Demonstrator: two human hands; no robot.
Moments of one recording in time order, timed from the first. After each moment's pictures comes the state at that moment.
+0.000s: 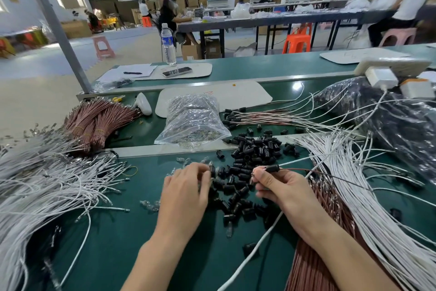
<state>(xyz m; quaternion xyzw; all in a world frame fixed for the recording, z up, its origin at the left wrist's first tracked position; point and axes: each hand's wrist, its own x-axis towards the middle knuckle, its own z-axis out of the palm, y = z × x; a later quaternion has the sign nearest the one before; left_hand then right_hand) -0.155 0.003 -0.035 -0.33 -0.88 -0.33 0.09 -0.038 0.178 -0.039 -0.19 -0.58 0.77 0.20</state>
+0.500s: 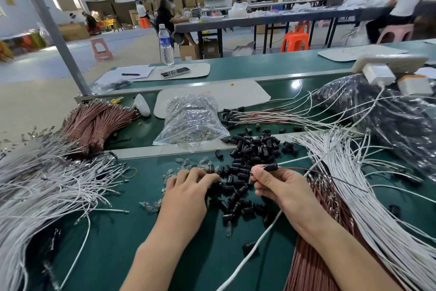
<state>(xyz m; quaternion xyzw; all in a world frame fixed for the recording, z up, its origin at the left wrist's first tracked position) -0.167 0.001 -0.050 -0.40 -0.90 -0.12 0.10 -0.039 0.176 -0.034 -0.20 -0.57 0.77 0.20</state>
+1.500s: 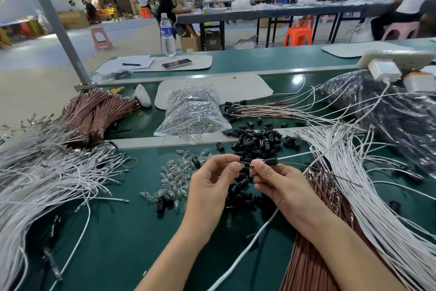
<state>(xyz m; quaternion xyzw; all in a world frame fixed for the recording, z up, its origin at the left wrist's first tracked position) -0.123 0.032 -0.036 -0.28 -0.64 -0.71 -0.11 -0.041 0.172 -0.034 -0.18 -0.49 0.84 0.17</state>
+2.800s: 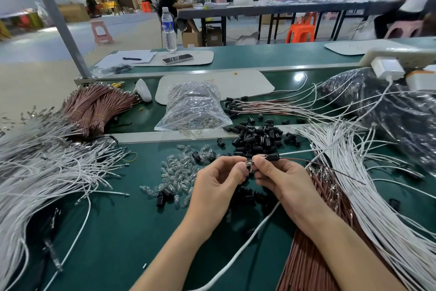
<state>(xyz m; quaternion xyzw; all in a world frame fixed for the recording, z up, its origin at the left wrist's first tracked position) -0.122 0.034 -0.047 -0.31 -0.64 -0.69 -0.15 -0.039 0.171 -0.036 -0.17 -0.55 0.79 0.21</state>
